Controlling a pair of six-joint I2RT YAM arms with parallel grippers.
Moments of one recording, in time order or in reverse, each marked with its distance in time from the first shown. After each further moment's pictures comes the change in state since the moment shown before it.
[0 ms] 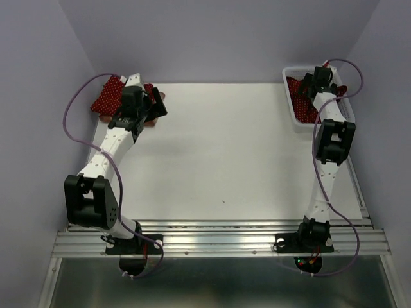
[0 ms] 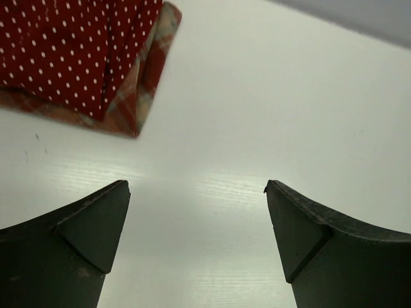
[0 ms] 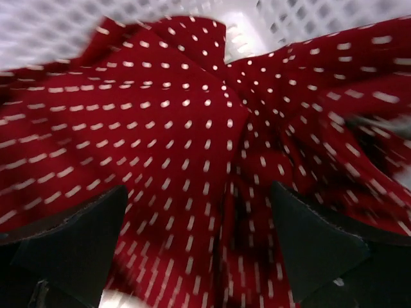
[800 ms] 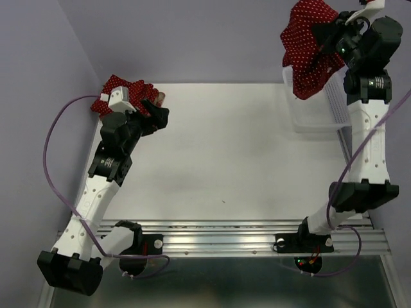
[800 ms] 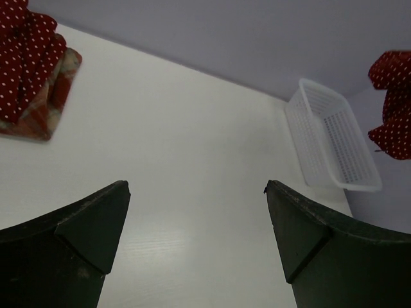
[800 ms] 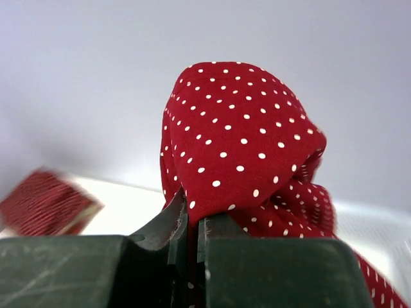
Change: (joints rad) left arm -0.102 -0.512 -0.248 0.060 0.072 -0.187; right arm 0.060 -0.761 -0.080 0.025 -0.640 -0.044
